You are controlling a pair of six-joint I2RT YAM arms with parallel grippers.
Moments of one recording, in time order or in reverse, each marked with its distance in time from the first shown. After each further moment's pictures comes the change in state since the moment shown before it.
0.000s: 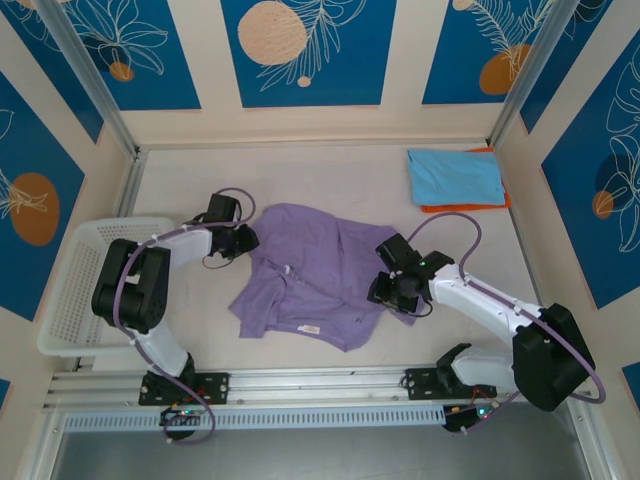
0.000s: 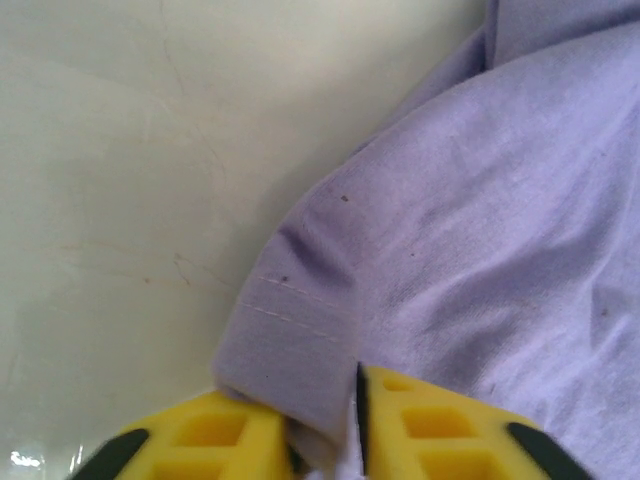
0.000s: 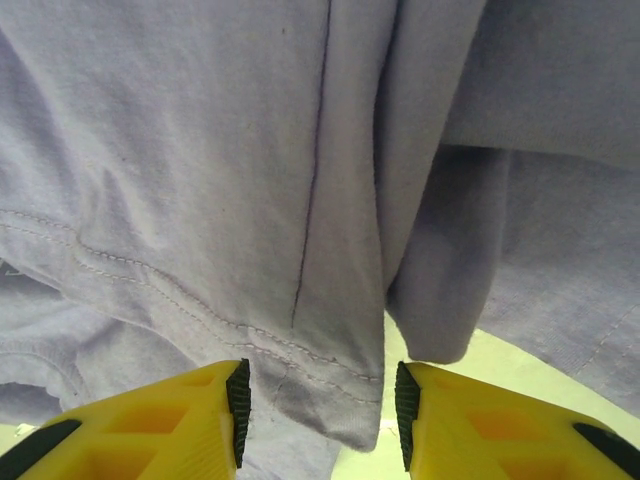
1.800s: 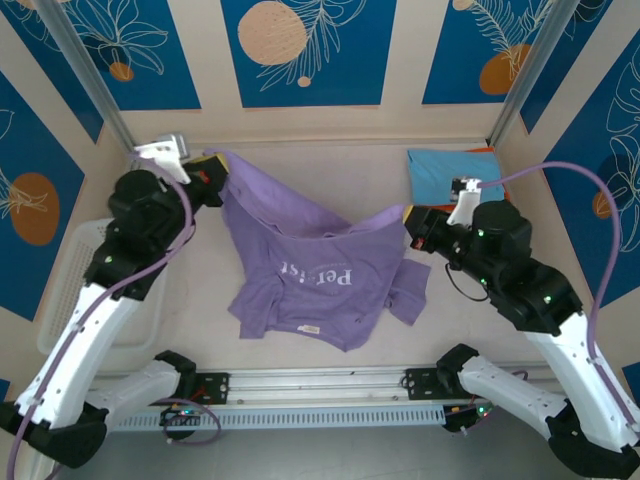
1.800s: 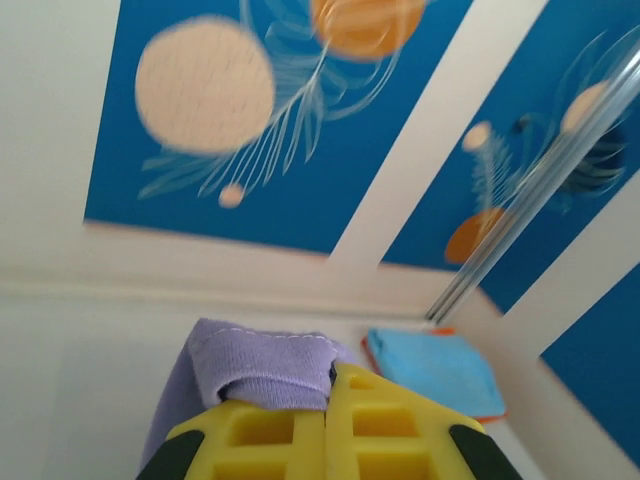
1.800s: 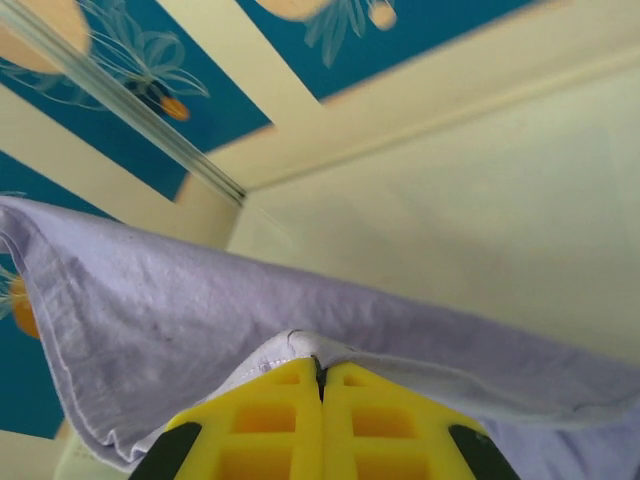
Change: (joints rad) left arm -0.198 -0.771 0.356 -0.088 -0.202 0.185; right arm 0.026 -0.417 0.610 -0.016 0.166 -0.256
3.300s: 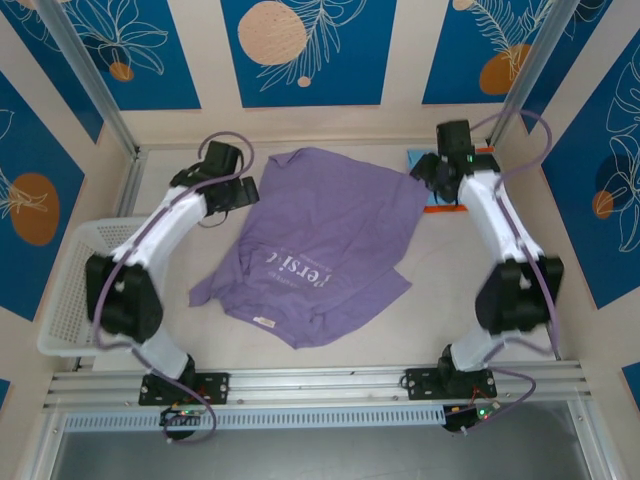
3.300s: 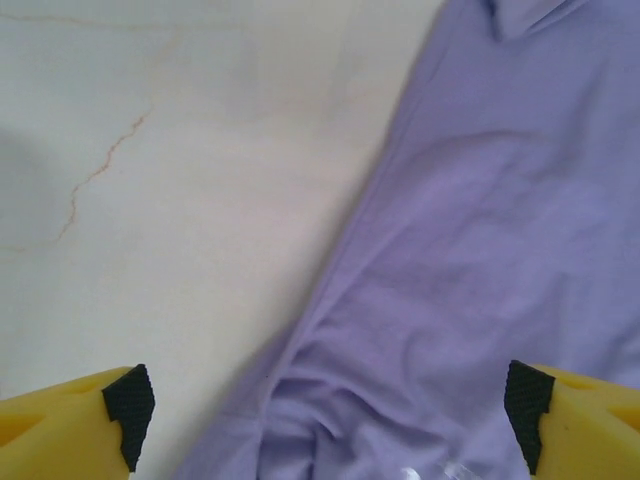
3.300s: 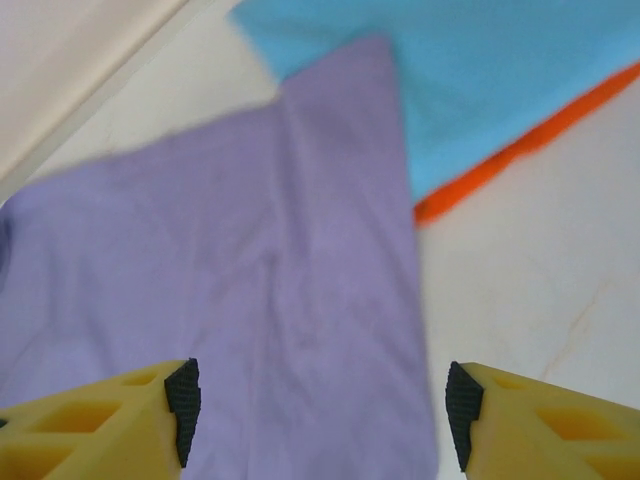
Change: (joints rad) left arm 0.124 0.642 0.103 -0.406 -0.171 -0.119; right arm -0.491 0.721 0.103 -0.004 0.002 0.041
